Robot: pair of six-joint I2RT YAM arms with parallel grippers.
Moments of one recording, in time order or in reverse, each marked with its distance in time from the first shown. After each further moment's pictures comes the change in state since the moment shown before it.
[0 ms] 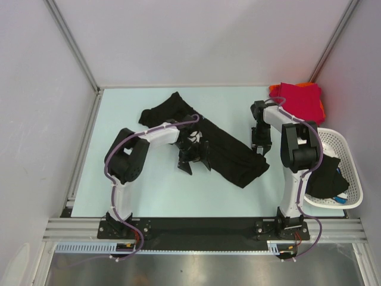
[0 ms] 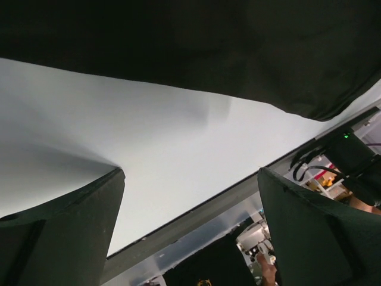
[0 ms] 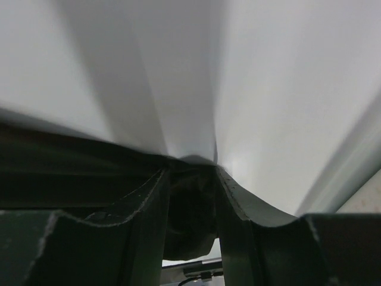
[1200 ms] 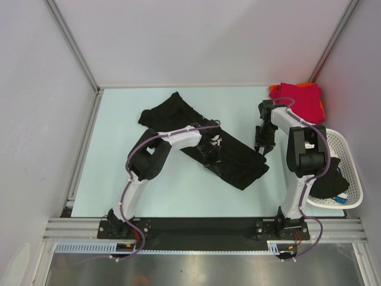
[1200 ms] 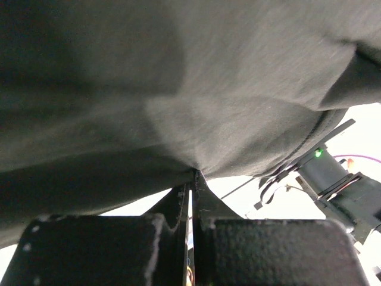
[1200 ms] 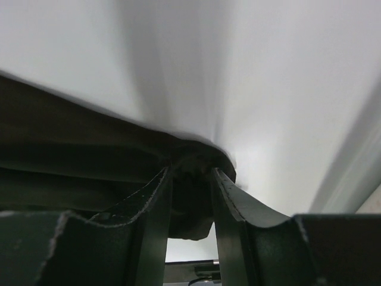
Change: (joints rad) left arm -0.182 0.241 0.263 0.020 0.040 -0.162; right arm -0.054 -0.101 -0.080 0.054 -0.110 0.002
